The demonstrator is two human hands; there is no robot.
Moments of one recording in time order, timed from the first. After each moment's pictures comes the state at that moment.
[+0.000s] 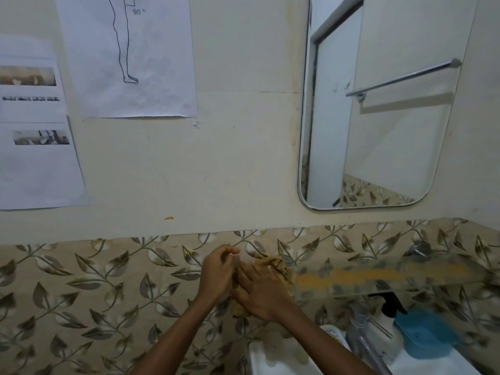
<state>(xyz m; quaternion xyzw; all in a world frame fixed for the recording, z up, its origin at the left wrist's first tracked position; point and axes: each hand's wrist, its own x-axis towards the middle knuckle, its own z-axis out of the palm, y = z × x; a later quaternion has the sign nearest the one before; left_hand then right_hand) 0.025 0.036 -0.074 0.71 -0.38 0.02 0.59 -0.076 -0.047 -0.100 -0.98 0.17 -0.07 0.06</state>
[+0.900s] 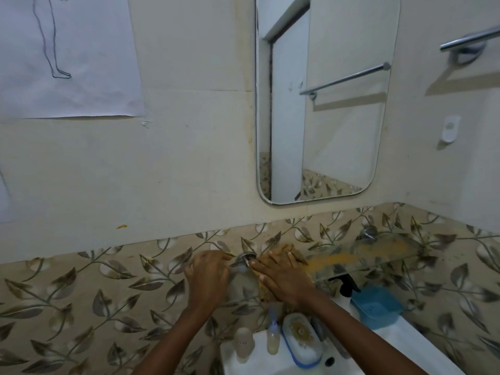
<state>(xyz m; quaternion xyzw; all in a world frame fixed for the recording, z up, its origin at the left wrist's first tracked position) -0.012 0.005 -0.087 0.79 -0.45 0.12 0.40 -0.163 -0.131 -0.103 -0.97 0.23 -0.10 0.02</state>
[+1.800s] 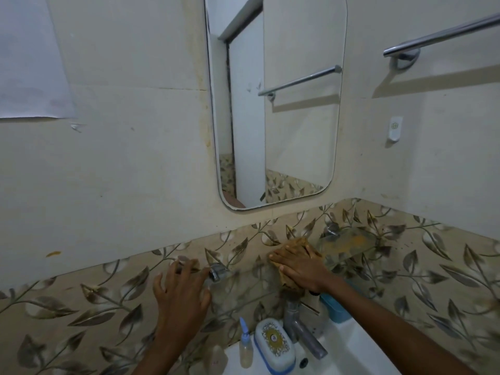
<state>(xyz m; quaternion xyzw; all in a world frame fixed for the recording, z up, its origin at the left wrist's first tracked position) -0.020 -0.008 -0.100 0.80 -0.51 0.22 0.22 -0.244 -0.230 -0.110 -0.94 0.33 -0.08 0.02</state>
